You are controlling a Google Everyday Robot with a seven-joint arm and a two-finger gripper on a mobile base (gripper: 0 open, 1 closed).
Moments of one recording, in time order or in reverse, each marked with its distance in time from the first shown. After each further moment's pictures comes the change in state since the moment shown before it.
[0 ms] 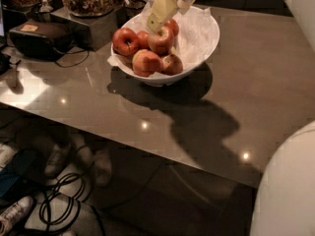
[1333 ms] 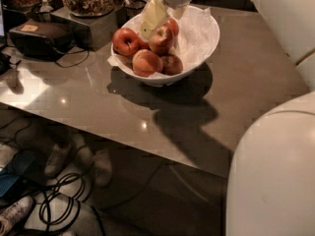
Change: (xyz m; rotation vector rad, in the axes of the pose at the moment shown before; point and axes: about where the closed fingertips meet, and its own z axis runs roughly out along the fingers) arm -0.008 -0.006 0.036 0.029 0.069 -0.001
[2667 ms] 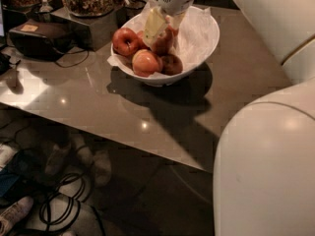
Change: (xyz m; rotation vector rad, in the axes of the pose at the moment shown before) arm 0.004 -0.010 0.026 0.009 0.050 0.039
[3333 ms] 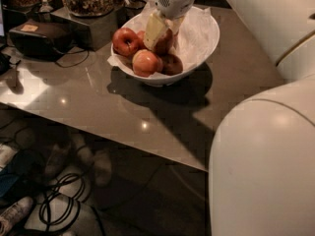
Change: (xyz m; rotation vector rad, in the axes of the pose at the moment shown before) arm 0.003 -0.002 0.013 -0.012 0.021 0.008
